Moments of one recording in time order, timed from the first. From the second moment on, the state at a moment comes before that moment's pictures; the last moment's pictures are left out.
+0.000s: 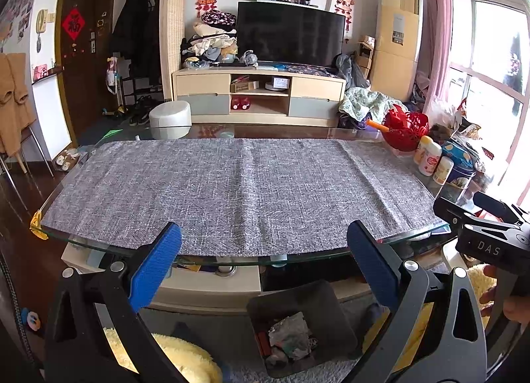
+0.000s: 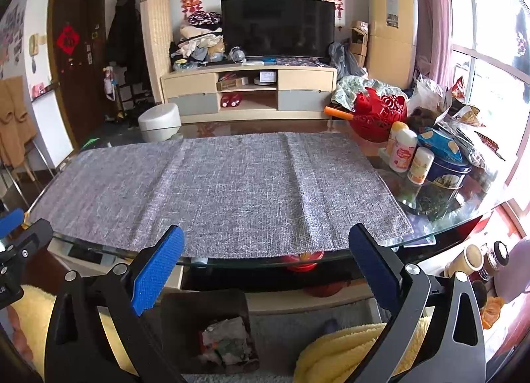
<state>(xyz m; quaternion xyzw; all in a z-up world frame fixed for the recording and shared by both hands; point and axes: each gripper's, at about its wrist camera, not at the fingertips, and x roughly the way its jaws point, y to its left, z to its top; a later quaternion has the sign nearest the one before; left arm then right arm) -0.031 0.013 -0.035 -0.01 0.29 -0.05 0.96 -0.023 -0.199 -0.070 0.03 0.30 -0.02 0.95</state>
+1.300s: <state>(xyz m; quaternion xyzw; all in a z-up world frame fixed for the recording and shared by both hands) -0.033 0.009 -0.036 -0.02 0.29 -0.04 0.96 -0.023 -0.199 -0.071 0.03 0.31 -0.02 0.95</state>
